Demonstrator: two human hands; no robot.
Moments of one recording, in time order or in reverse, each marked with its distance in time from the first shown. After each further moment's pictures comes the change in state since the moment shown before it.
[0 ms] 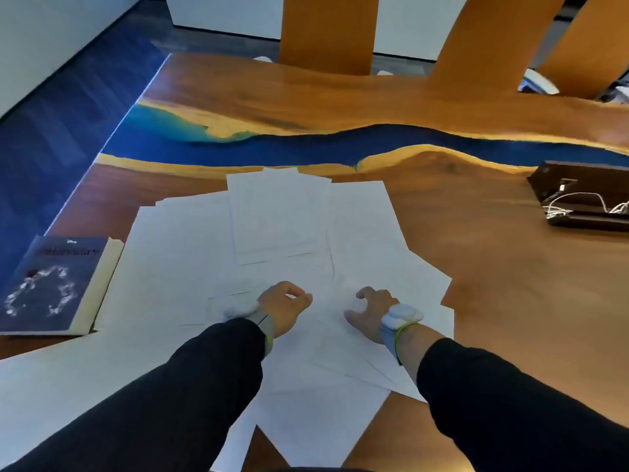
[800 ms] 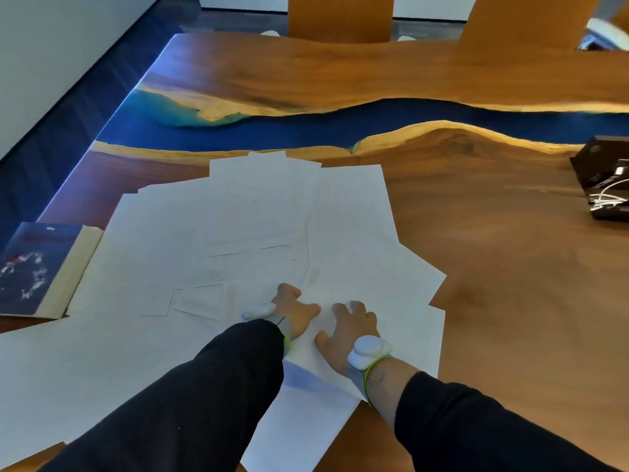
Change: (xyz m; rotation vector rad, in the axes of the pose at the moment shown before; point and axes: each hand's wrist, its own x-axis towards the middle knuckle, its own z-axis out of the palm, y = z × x) left_hand 0.038 0.036 0.107 0.092 0.119 -0.225; right_hand 0.019 0.052 0.048 0.067 0.011 -0.148
